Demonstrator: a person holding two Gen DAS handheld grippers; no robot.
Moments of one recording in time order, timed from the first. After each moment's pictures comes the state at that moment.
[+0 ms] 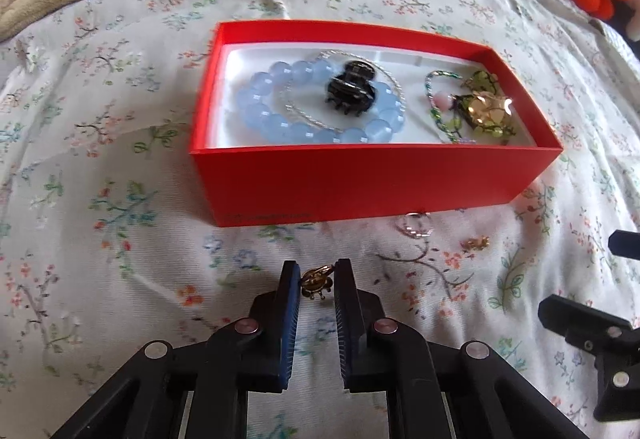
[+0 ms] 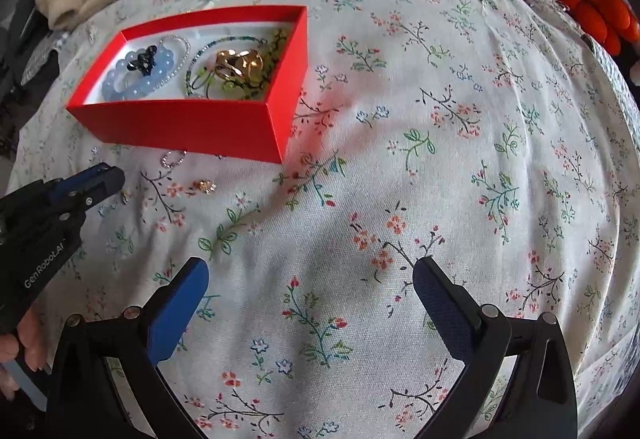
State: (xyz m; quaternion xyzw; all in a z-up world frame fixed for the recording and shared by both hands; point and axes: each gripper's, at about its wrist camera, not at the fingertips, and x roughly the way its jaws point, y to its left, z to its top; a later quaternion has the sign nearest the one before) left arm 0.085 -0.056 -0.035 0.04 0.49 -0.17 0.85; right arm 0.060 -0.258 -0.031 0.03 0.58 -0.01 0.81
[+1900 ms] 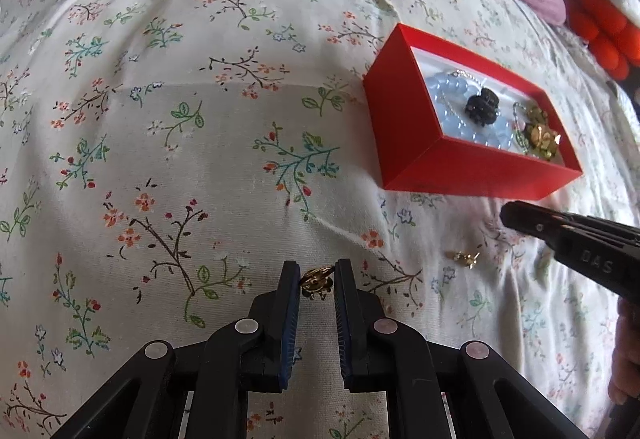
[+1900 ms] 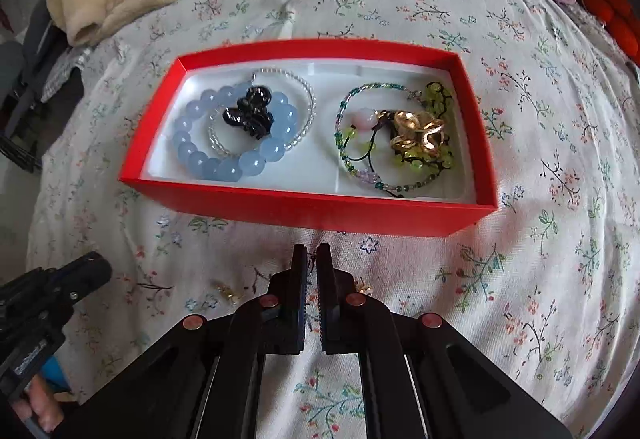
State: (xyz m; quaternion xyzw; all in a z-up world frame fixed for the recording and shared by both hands) left arm 0.092 0.045 -0.028 -0.06 0.53 -0.16 0.83; right arm 0.113 -0.165 -0.040 0.07 0.57 0.03 0.82
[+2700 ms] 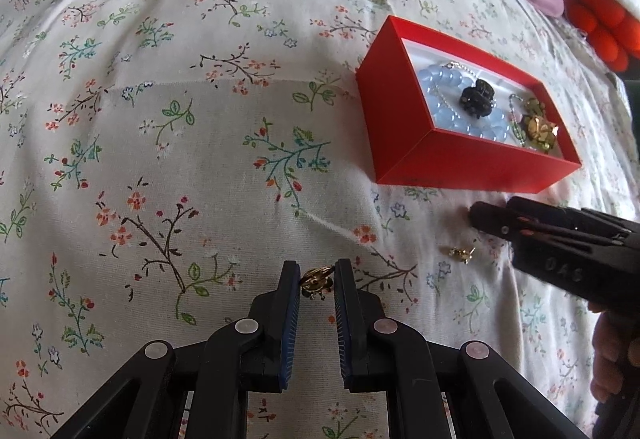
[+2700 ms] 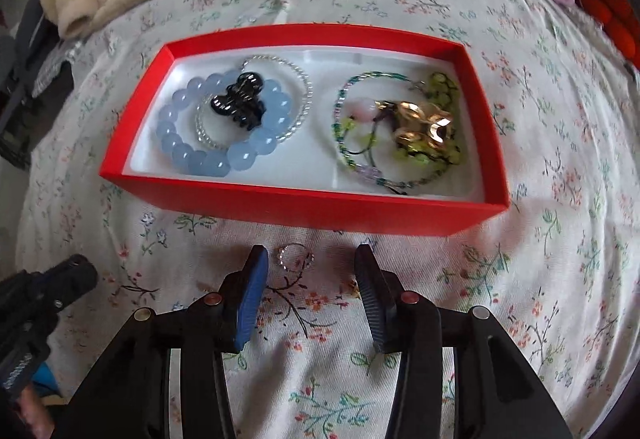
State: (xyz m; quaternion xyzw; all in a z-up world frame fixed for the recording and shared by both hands) left arm 0.092 0.041 -0.030 -0.05 0.54 -0.17 0.83; right arm 0.117 -0.154 -0.053 0.04 0.57 0.01 0.82
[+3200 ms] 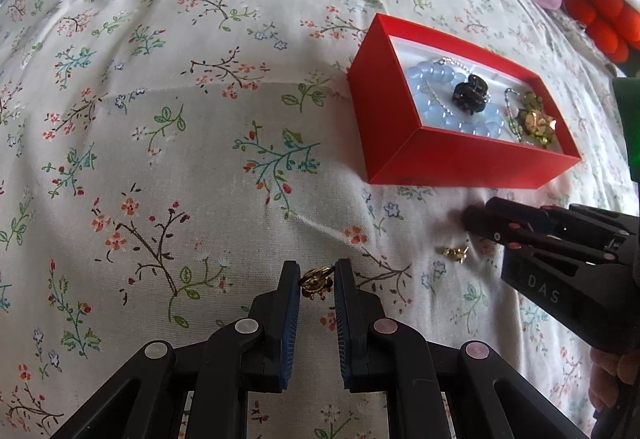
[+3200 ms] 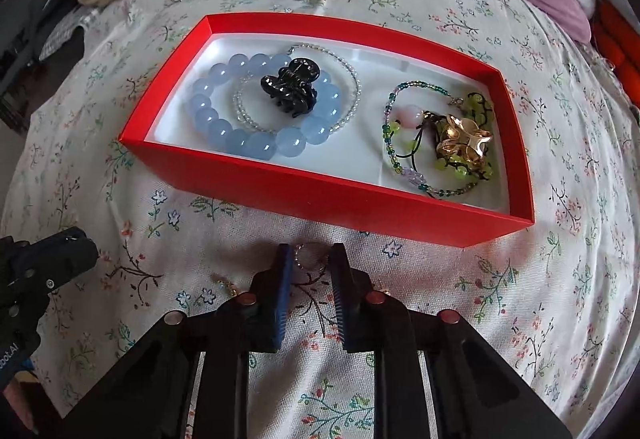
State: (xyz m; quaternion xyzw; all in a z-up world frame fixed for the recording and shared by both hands) left arm 0.092 0.033 -0.029 -0.03 0.53 -0.17 0.83; right arm 0.114 -0.134 -0.055 -0.01 0.57 0.03 0.82
